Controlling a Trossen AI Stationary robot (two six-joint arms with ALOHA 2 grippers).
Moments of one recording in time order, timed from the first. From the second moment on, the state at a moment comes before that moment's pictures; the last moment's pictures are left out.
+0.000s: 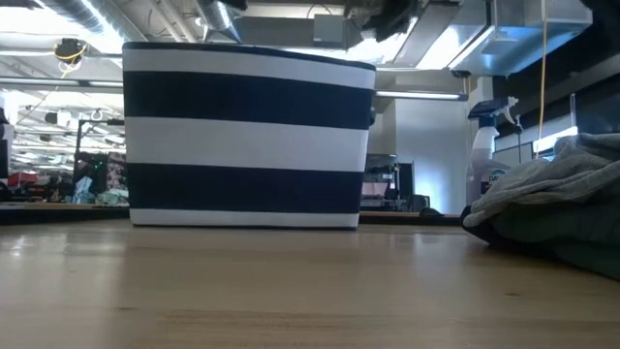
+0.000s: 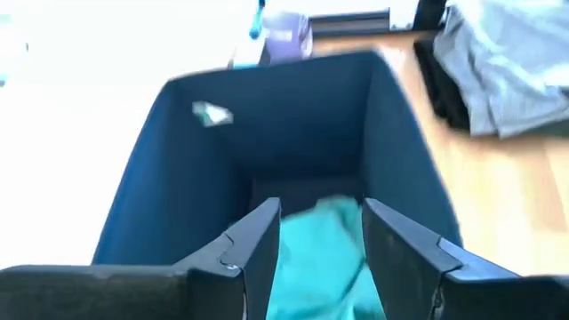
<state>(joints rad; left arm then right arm) 0.49 1.34 1.78 -1.13 0.10 0.33 -0.53 1.82 2.35 -1.48 -0.26 -0.34</state>
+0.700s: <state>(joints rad) 0.03 1.57 1.78 -1.02 0.14 0.30 -0.09 1.37 1.66 -1.55 -0.30 0.14</state>
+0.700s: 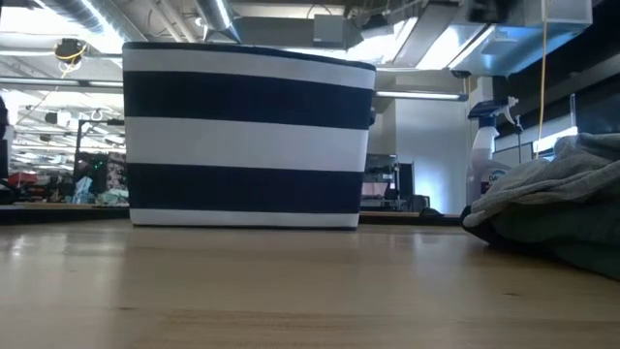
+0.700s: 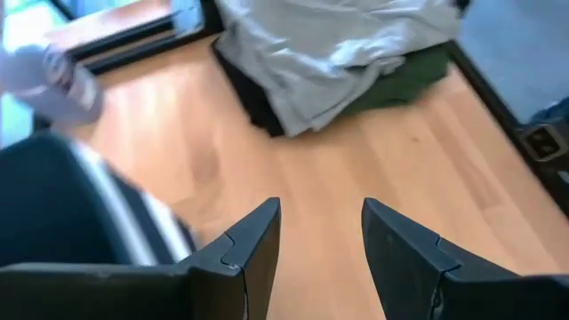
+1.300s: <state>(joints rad) -0.21 1.53 1.49 -0.78 0.02 0.12 0.51 1.30 1.07 -1.30 -0.36 0.73</state>
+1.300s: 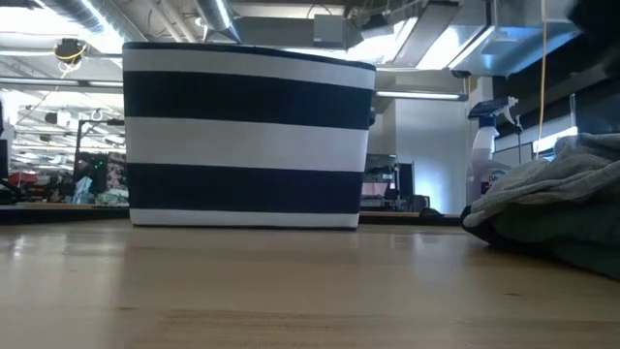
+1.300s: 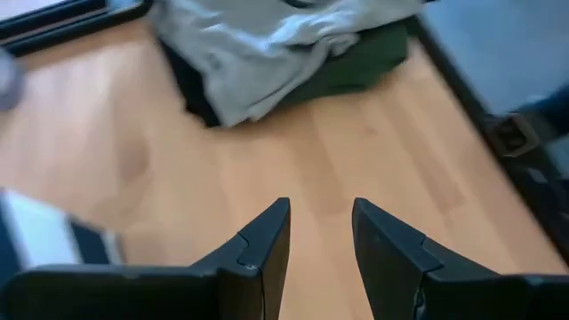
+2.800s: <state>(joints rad) -0.18 1.14 1.18 -0.80 0.07 -0.27 0.12 1.74 1.40 -0.76 -0.29 0.33</state>
